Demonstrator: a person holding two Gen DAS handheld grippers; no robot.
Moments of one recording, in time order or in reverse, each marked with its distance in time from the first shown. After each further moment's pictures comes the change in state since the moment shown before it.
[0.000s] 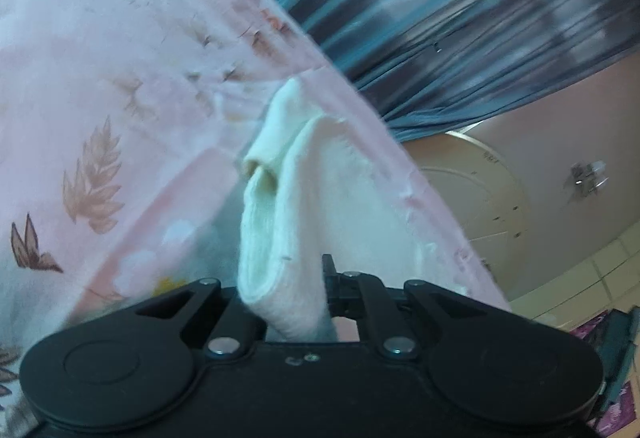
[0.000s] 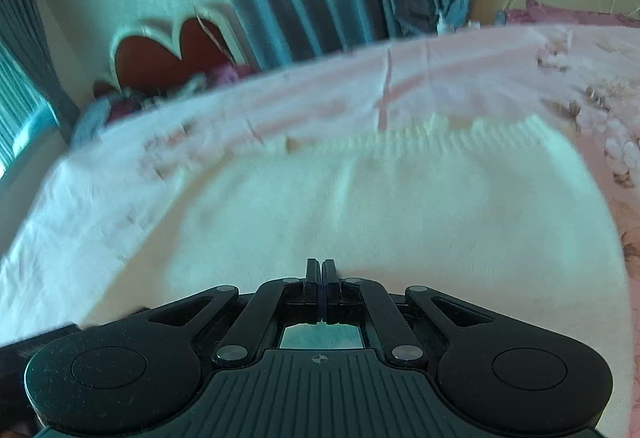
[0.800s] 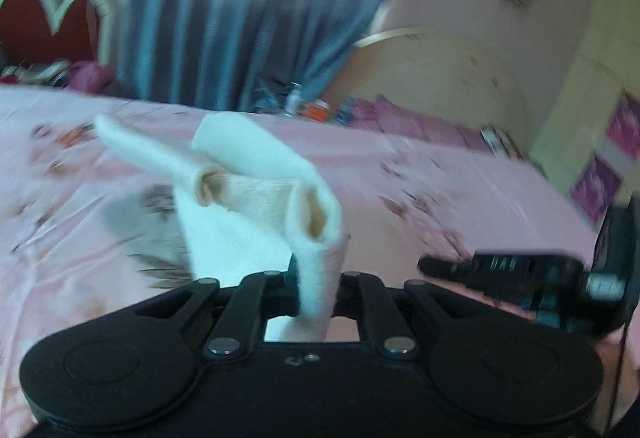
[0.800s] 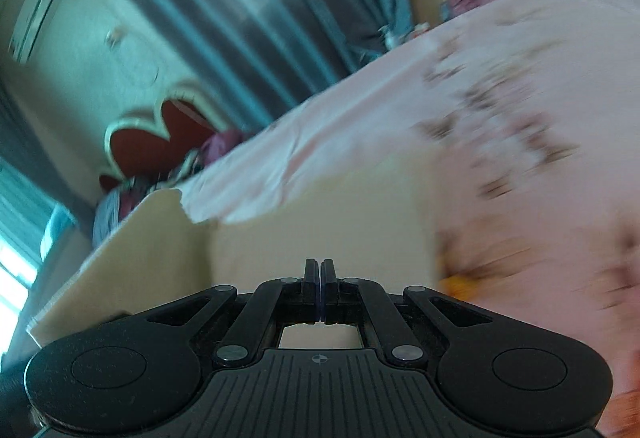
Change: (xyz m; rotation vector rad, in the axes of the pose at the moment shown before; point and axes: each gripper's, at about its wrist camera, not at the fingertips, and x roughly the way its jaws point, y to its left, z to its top) left arm 0.012 -0.232 -0.068 0.702 0.065 0.065; right arm -0.113 -0.162 0.012 0.313 -0.205 0.142
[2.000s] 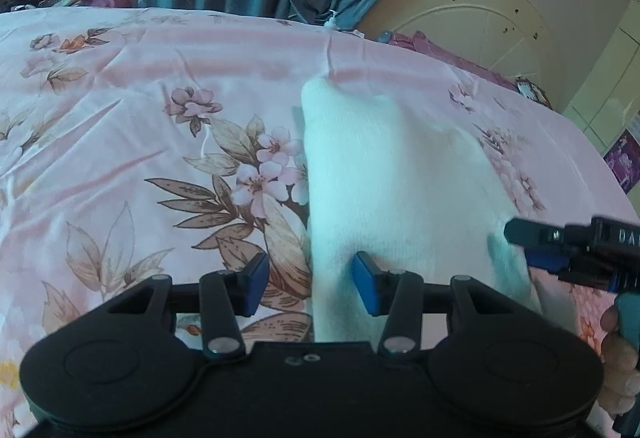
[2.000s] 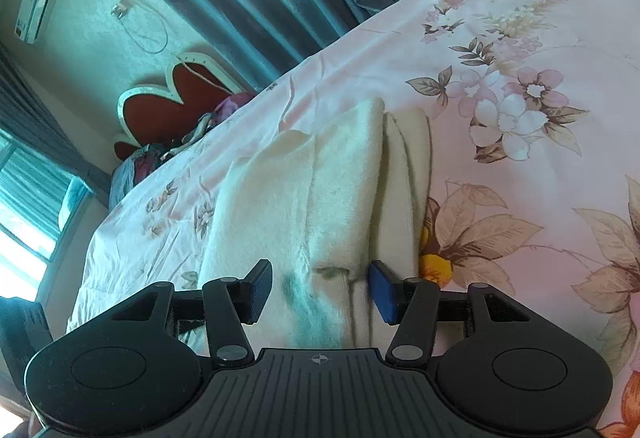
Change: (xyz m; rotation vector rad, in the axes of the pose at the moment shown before) left arm 0.071 0.067 -0.031 -0.089 0.204 0.051; right arm 0.035 -0.014 -0.008 0.005 0.157 0.063
